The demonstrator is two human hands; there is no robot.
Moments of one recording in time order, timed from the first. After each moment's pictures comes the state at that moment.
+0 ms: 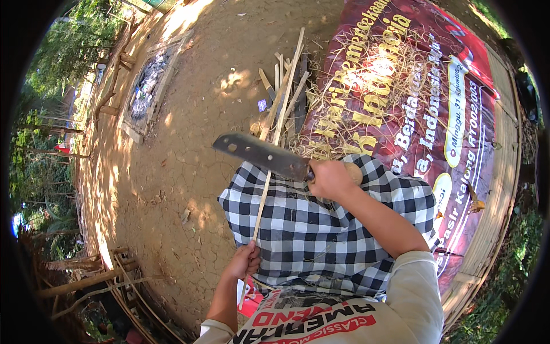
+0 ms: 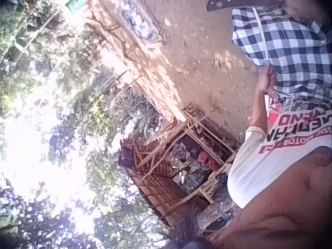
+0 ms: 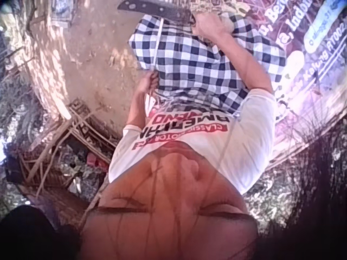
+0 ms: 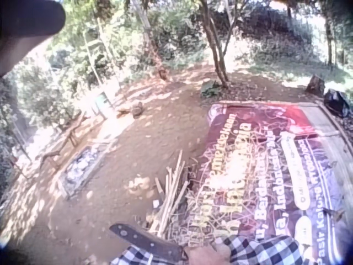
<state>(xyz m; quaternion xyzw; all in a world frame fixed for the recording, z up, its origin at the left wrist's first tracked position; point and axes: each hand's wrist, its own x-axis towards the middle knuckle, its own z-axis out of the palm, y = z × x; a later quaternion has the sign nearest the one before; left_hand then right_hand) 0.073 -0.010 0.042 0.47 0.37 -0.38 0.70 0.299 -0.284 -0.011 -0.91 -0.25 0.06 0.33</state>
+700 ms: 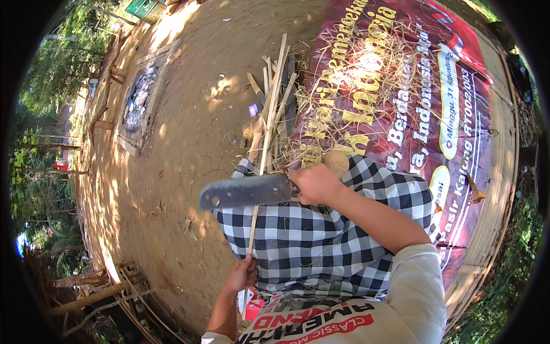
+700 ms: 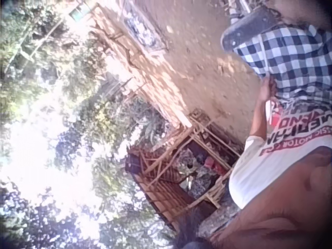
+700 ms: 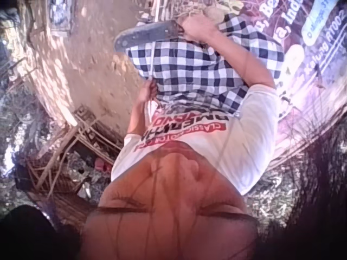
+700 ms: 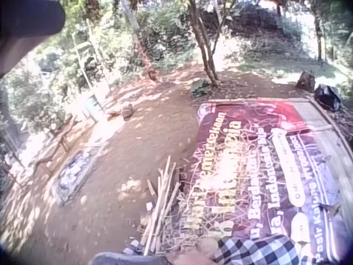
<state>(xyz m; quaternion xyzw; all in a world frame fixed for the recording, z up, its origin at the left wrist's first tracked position) 0.061 -0.007 0.044 0.48 0.39 -0.39 0.68 0.307 -0.279 -0.013 -0.88 -0.38 0.10 0.28</state>
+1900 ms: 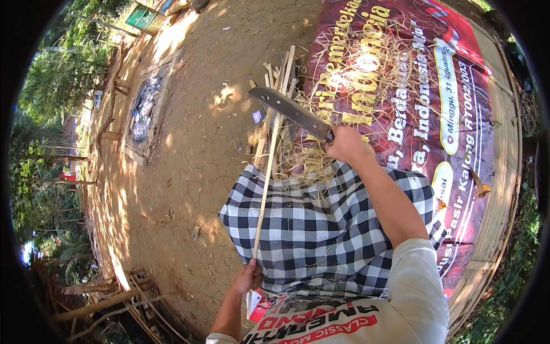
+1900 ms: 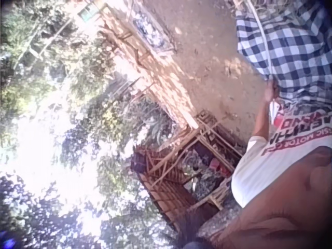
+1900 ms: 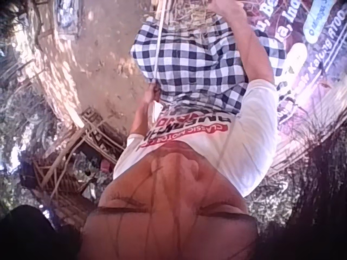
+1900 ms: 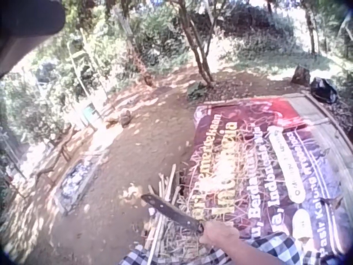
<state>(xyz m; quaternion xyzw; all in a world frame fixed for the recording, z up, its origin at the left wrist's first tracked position) 0.053 -0.007 0.050 0.58 0.38 -0.39 0.61 0.379 -0.344 -0.020 -0.94 -0.05 0.11 0.32</state>
